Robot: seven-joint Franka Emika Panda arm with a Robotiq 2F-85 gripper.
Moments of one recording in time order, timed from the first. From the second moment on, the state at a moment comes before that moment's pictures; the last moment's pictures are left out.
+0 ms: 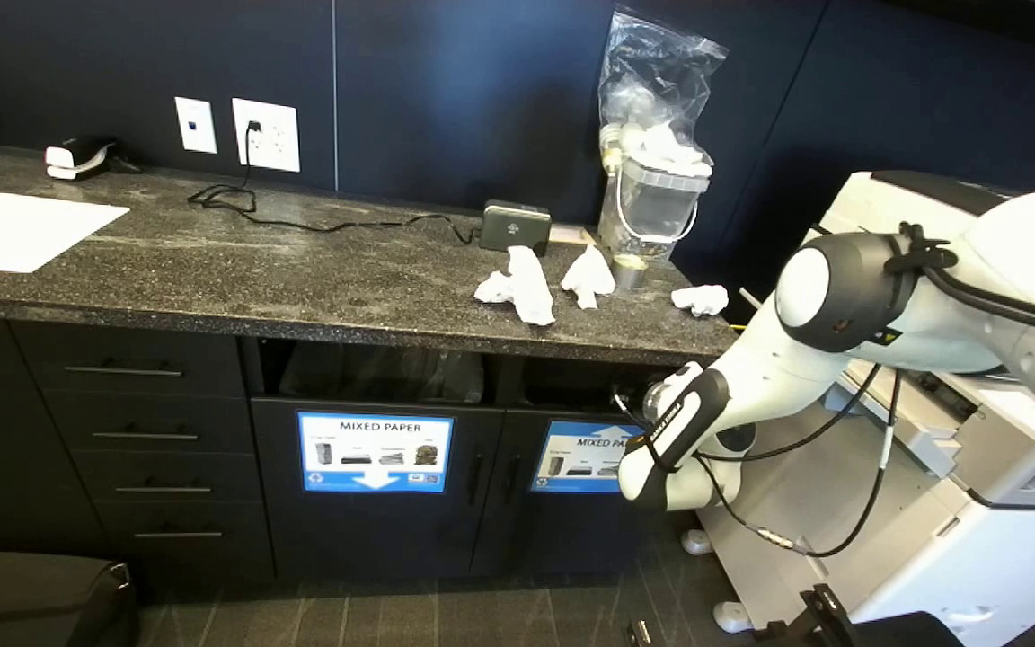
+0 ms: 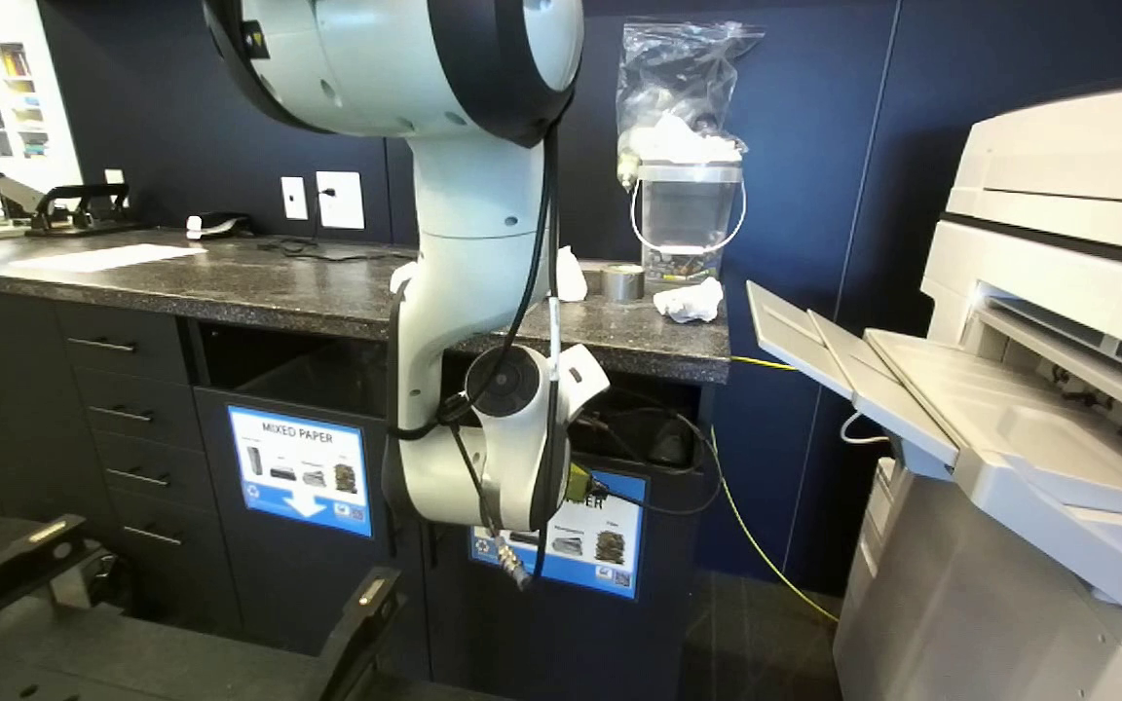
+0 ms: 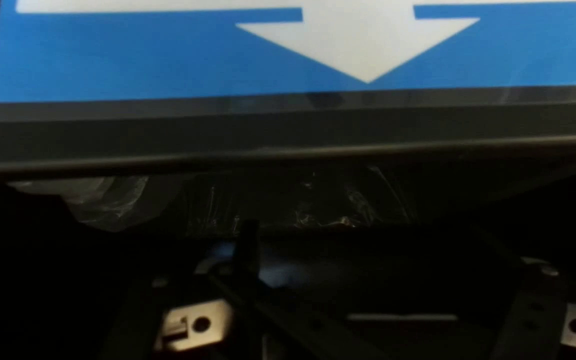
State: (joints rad) arm -0.21 1.38 0.00 -1.62 -0.26 4.02 0.10
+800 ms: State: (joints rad) arm -0.06 0.83 -0.11 -2.16 -0.06 3.65 -0.03
